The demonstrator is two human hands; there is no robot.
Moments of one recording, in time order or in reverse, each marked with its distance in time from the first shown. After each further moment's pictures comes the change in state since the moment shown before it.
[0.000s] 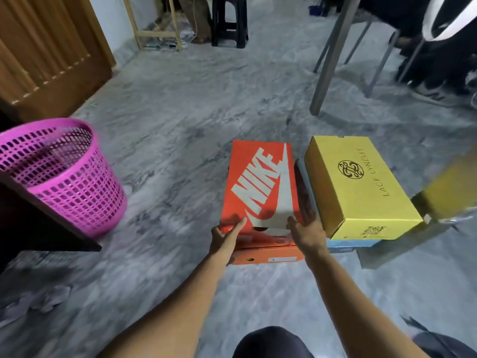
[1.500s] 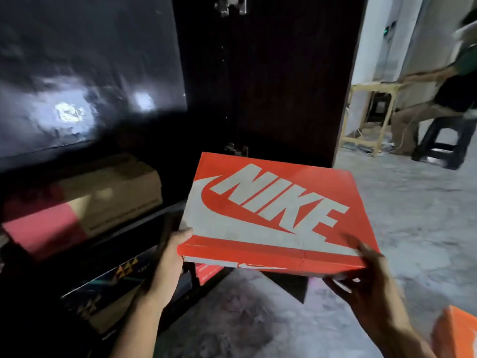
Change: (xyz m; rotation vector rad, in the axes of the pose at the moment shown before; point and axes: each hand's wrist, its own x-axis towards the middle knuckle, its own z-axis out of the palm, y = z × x) left_hand -0.352 0.013 -0.548 -0.464 0.573 0.868; right_hand -0.367 -0.304 0.125 0.795 -0.896 -0.163
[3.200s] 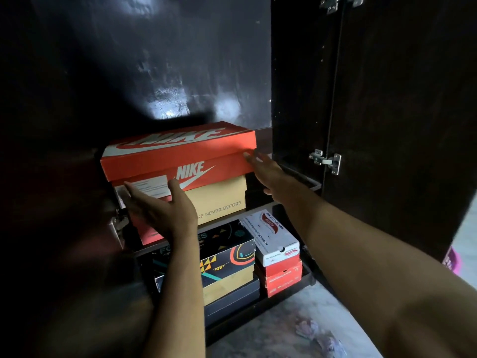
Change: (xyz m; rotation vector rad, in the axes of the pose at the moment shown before) left_hand 0.071 0.075 -0.115 0.396 1.251 0.367; right_hand 0.116 0.044 0.379 -0.627 -0.654 -0.195
